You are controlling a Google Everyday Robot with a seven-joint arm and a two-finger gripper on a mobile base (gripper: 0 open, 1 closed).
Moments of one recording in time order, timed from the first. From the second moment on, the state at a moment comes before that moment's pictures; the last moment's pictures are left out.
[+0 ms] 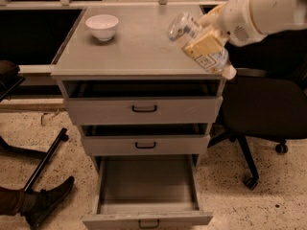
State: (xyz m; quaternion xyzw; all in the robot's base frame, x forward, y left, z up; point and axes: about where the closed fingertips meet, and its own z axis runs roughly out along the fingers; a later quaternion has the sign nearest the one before) arm 0.590 -0.109 1.006 -0.52 0.71 0.04 0.47
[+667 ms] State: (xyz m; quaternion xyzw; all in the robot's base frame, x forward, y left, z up) arm 0.544 -0.130 0.914 -0.54 0.74 0.05 0.40
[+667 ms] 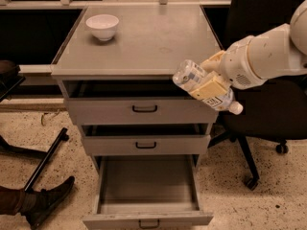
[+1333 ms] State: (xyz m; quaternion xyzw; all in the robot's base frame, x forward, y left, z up) arm 0.545 -0.129 0.904 -0.54 0.74 0.06 0.41
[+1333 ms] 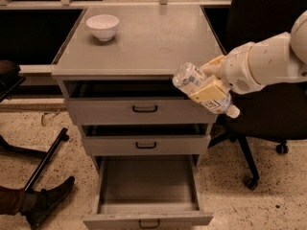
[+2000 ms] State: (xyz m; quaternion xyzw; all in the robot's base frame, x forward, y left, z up) arm 0.546 -0.130 0.751 -0.50 0.77 0.12 0.37
